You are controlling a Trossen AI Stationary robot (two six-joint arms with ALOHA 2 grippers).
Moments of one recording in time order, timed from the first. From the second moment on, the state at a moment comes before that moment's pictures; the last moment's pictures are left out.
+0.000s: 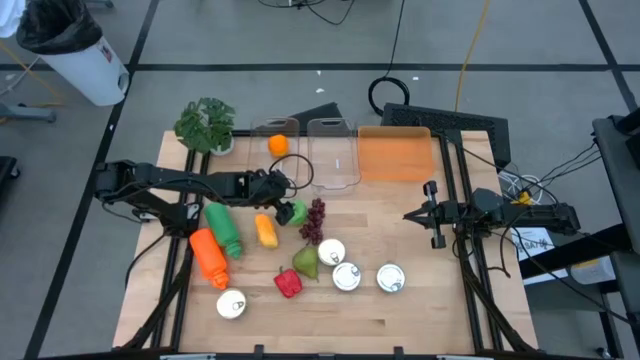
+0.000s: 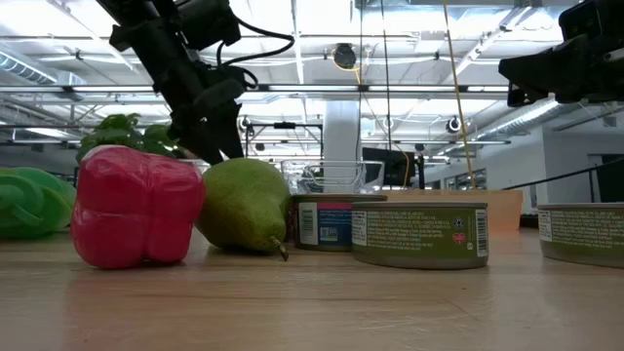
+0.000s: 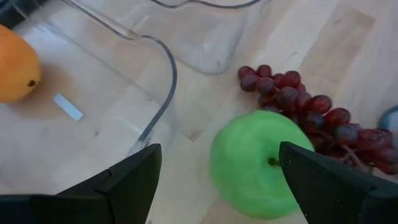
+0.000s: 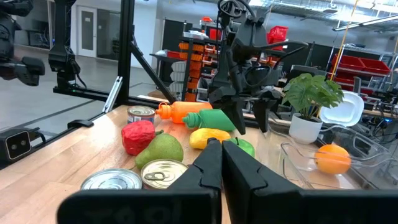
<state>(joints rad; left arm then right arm) 0.11 1.40 0.83 -0.37 -0.24 -0.42 0.00 0.00 0.01 0.08 -0.11 -0.14</state>
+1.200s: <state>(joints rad) -0.12 1.26 0.83 -0.76 -0.08 -1.07 0.00 0.01 0.01 0.08 -0.11 -0.14</state>
